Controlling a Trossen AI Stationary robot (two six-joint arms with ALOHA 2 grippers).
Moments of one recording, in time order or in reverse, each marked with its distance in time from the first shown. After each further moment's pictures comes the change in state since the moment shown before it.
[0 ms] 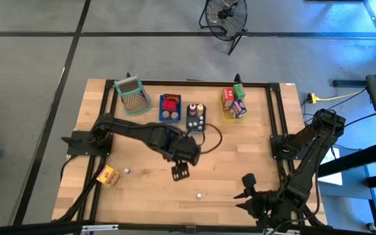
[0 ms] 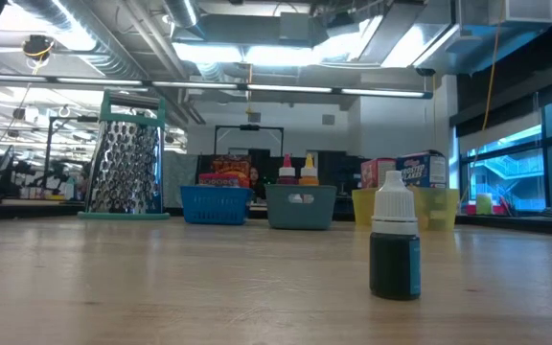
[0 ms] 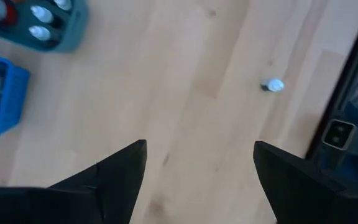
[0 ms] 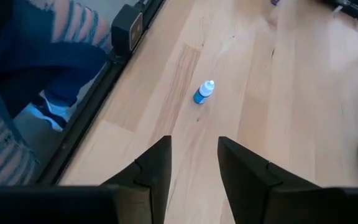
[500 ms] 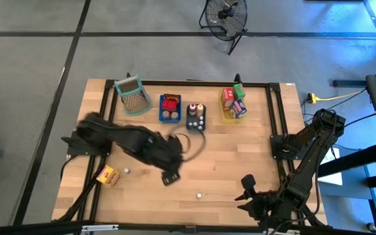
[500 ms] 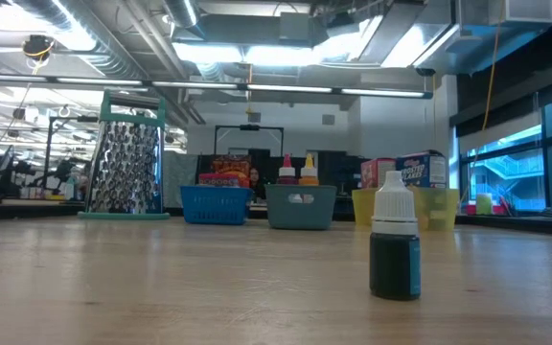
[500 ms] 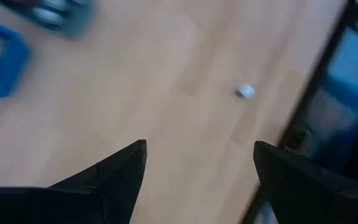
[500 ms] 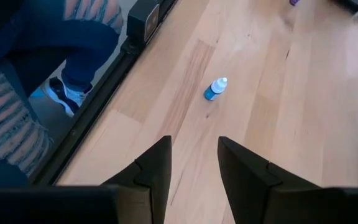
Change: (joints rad) left arm -0.122 -0.111 -0.030 0.005 -0.091 -0.245; right arm 0.000 0.000 0.000 0.000 -0.052 -0.060
